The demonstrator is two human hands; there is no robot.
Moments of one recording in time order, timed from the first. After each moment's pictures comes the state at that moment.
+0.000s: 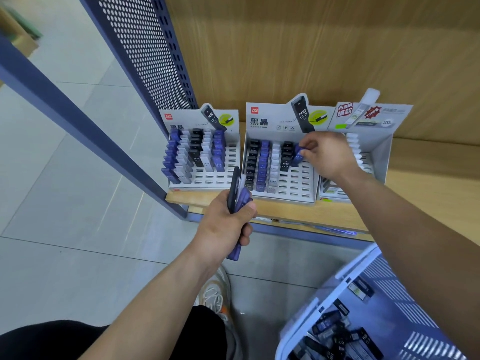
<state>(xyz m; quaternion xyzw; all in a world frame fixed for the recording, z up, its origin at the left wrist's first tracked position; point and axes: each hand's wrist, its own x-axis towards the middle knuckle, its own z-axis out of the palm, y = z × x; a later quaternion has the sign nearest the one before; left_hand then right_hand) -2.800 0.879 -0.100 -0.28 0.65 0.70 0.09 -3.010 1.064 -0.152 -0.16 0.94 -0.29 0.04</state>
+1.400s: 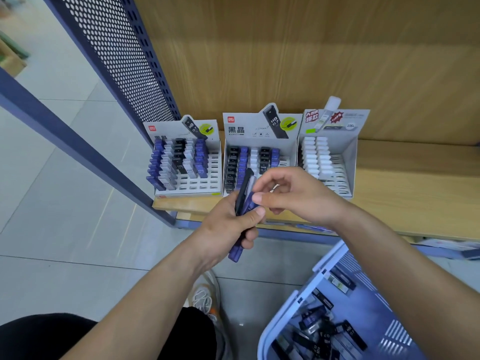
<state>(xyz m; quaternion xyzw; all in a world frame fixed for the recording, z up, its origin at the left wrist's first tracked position) -2.802 0.910 -0.078 -0.14 0.62 0.75 0.18 -2.887 1.072 -0.056 -0.21 0.73 -0.57 0.32</state>
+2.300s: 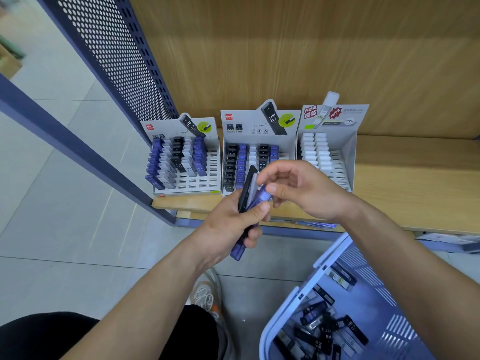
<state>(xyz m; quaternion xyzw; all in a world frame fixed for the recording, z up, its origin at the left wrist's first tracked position) -2.805 0.916 -0.076 -0.13 0.58 0.78 0.20 -2.898 1.084 -0.071 -0.25 0.69 -0.60 0.31</state>
